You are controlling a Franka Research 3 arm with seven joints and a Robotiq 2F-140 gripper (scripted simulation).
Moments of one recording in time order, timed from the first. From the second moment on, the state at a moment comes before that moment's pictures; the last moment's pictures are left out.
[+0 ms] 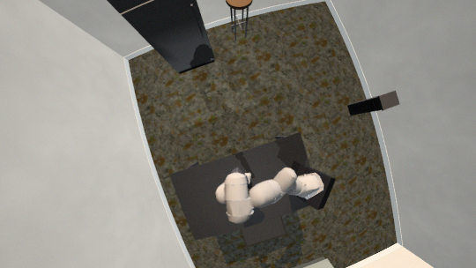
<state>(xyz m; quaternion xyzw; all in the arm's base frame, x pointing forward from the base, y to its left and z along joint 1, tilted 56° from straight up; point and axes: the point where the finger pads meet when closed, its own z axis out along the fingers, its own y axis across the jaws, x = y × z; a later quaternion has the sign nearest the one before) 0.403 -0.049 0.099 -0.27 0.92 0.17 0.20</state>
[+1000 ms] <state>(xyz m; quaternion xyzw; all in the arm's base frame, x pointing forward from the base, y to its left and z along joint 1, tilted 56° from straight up) 0.436 0.029 0.118 -0.32 0.81 0.27 0.41</state>
